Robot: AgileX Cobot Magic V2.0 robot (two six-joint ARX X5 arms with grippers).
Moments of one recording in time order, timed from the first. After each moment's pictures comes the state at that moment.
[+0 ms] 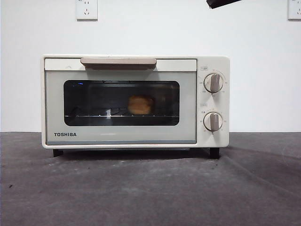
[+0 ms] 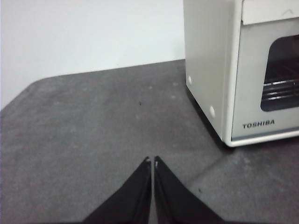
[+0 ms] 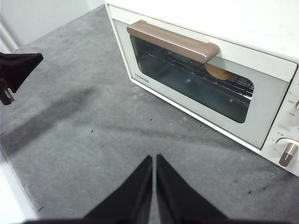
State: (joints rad) left arm 0.05 0.01 0.03 -0.11 0.07 0.14; right arm 0.76 0.81 0.78 -0.40 -0.13 0.15
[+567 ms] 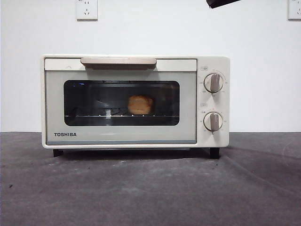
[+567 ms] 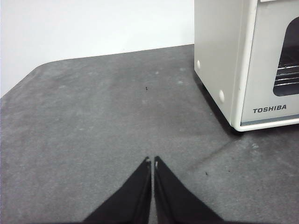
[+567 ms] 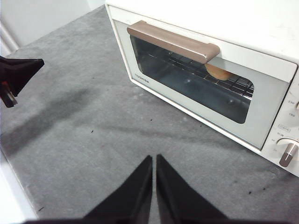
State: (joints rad) left arm 0.07 0.01 0.03 -0.18 0.07 0.14; right arm 0.76 0.81 0.78 -0.40 -0.13 0.15
